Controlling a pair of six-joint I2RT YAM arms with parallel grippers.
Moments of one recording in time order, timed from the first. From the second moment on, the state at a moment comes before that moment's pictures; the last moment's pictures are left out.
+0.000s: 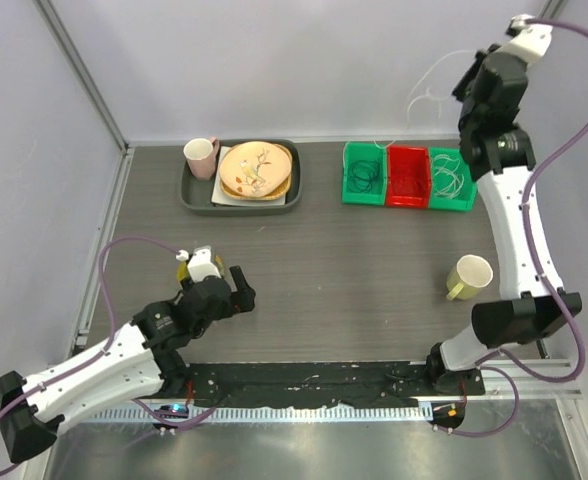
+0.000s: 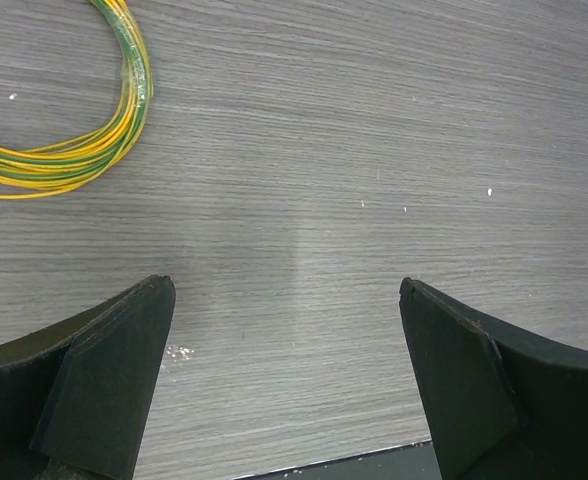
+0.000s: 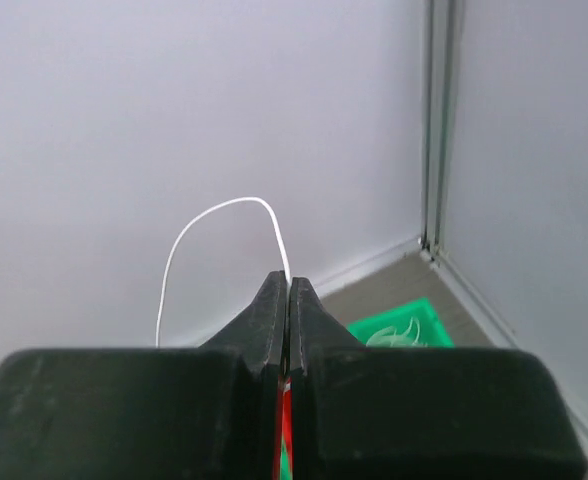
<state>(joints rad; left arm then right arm) -0.91 0.67 0.49 -0.57 -0.49 -0.92 0.14 1.50 1.82 -0.32 0.48 0.23</state>
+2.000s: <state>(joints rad) -0.90 0.53 0.51 -0.67 -0.59 -0.94 0.36 1.39 1.97 -0.44 0.42 0.08</state>
